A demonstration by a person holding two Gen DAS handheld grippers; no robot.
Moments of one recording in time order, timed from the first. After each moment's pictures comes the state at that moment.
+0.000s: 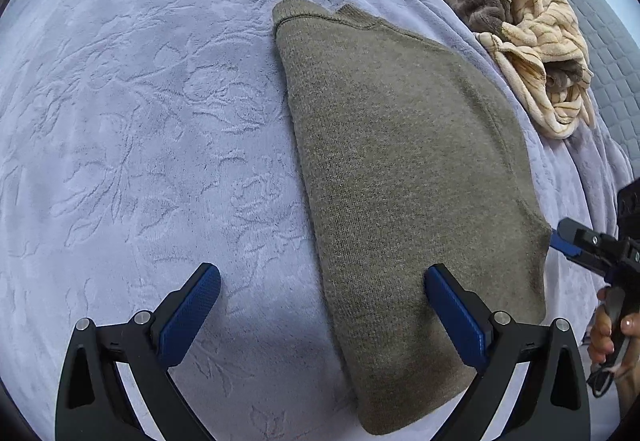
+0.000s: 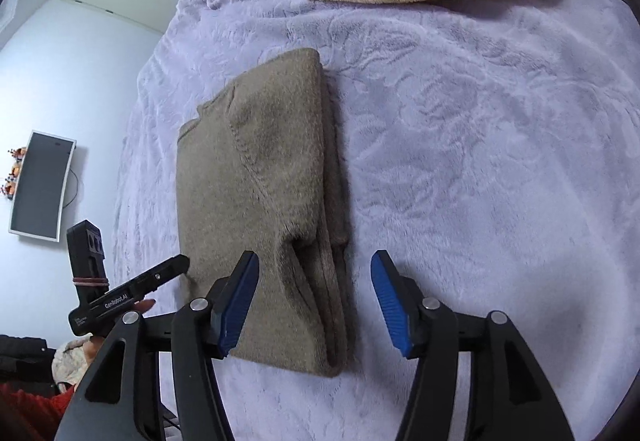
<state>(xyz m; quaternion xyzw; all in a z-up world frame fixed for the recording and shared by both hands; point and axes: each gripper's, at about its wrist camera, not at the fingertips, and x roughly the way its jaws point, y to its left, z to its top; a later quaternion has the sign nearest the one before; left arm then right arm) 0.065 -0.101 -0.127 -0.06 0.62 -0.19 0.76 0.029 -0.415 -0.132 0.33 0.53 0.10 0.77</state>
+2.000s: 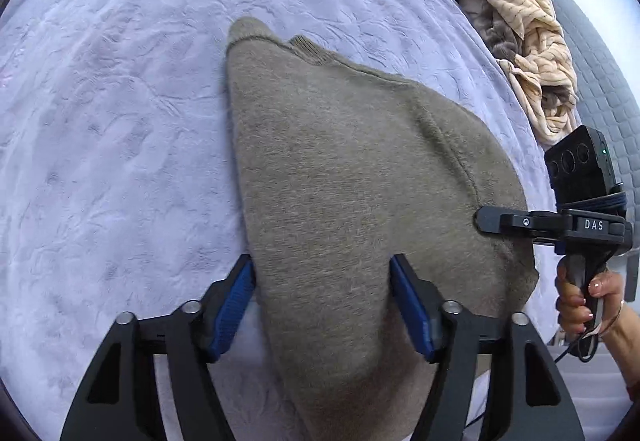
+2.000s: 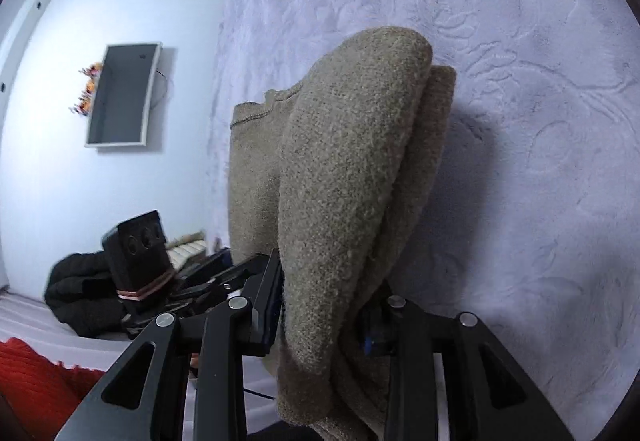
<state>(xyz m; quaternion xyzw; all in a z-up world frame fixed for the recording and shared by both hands) -0.029 0.067 -0.118 -0.12 0.60 -0.17 0.77 0.072 -0.200 -0.186 0.32 0.61 0.31 0.66</state>
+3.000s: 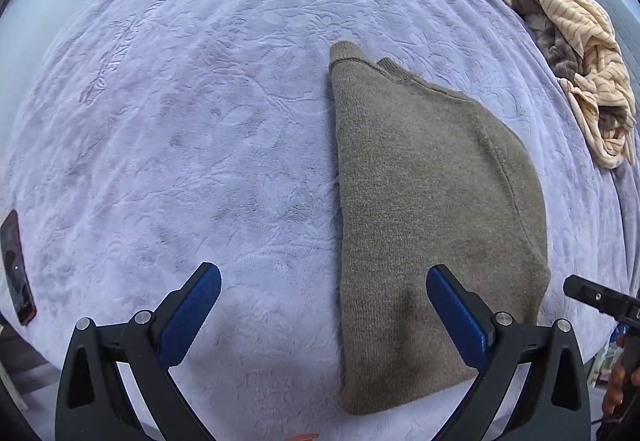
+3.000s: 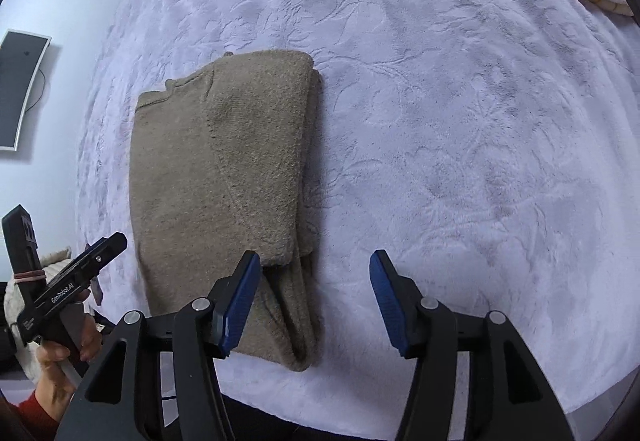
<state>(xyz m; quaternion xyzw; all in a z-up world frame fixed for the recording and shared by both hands) -0.064 0.087 -0.070 -0.08 0.62 -0.02 0.78 0.000 -0.225 -0.123 0.20 0.65 0.10 0.73</state>
